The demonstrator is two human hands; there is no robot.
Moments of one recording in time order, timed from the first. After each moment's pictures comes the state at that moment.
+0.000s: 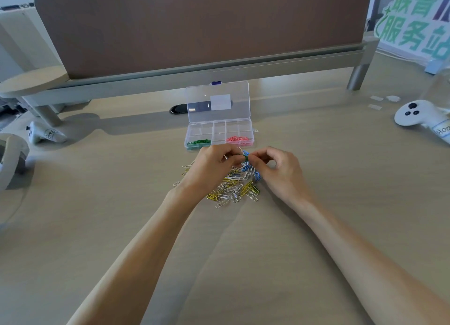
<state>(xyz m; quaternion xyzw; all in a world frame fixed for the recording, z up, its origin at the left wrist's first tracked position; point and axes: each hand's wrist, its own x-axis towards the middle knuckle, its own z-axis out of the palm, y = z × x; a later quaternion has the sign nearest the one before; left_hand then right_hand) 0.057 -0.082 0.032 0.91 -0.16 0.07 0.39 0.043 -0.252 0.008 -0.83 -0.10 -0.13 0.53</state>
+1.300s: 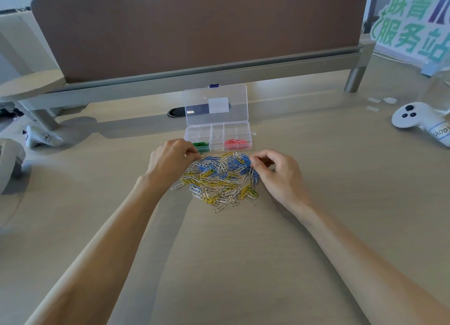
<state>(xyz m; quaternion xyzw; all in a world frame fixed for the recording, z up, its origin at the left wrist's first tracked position) 0.102 -0.006 0.023 0.98 -0.05 0.12 0.14 0.042 -0.255 0.005 -0.84 -0.07 -0.13 0.53</state>
